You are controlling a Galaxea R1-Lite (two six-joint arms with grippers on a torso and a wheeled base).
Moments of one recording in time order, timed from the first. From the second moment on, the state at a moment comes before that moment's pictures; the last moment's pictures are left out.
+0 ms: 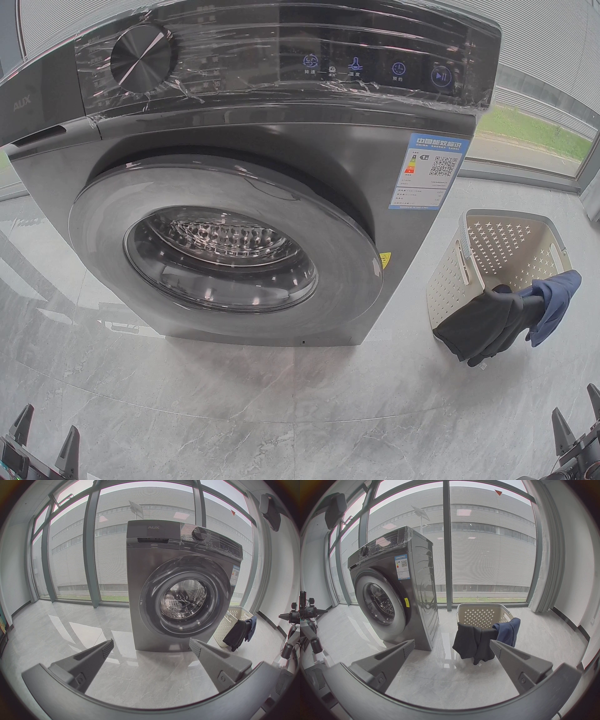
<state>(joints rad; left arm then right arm) 0.00 0.02 -0.02 0.01 0.02 -0.05 0.00 0.02 -0.02 0.00 0.03 0.00</state>
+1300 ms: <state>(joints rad) 0.00 0.02 -0.02 0.01 0.01 -0.05 0.00 0.02 -0.02 0.00 0.03 0.00</state>
